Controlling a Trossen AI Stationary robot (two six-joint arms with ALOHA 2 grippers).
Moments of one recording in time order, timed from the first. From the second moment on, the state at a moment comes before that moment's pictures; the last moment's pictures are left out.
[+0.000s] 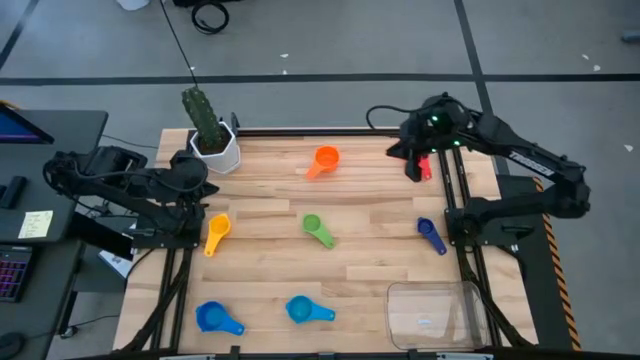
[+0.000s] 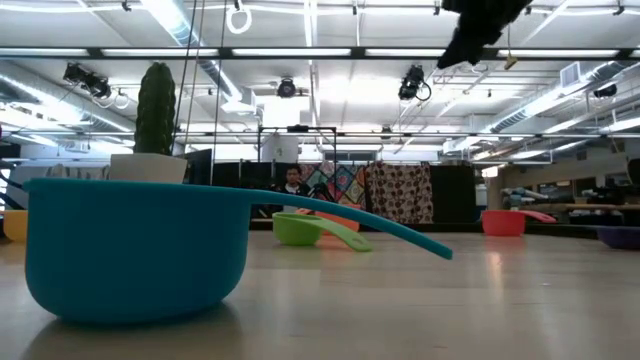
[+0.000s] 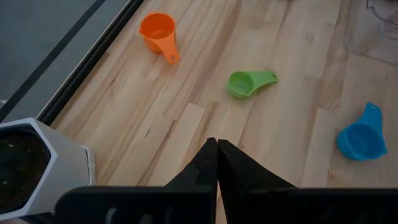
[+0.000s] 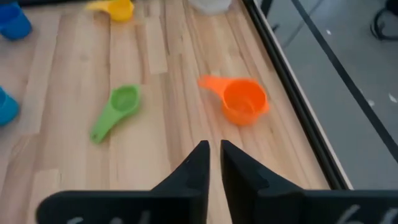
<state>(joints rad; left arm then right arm) -0.30 0.88 1.35 -1.37 -0.46 -0.56 -0.54 1.08 1.20 -0.82 -0.27 -0.24</state>
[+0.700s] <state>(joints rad) -0.30 0.88 1.35 -1.37 -0.41 -0.56 -0.44 1.51 1.20 -0.26 -0.25 -0.42</state>
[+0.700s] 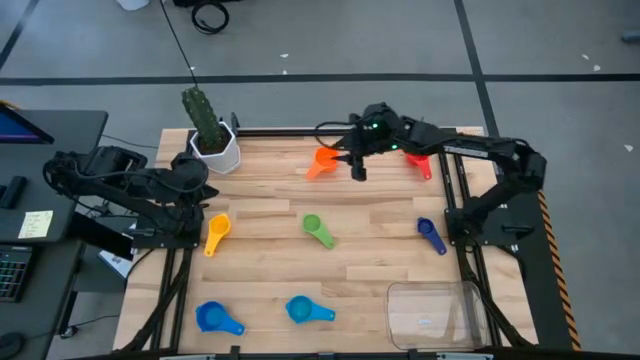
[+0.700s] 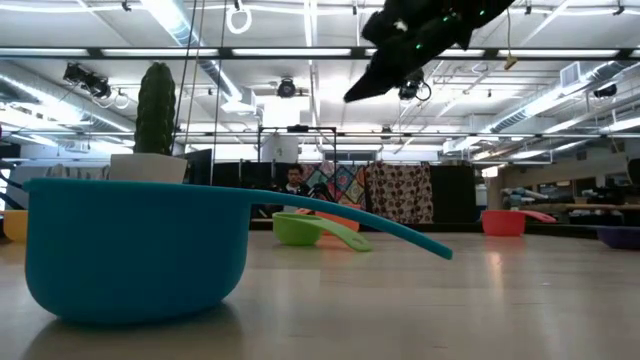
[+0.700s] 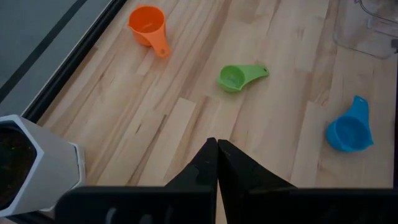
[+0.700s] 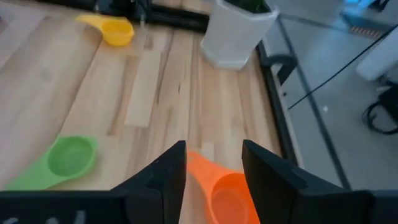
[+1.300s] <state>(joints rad) -0.30 0.88 1.35 -1.37 -0.41 -0.57 -0.44 1.80 1.20 -0.23 -0.14 -0.42</state>
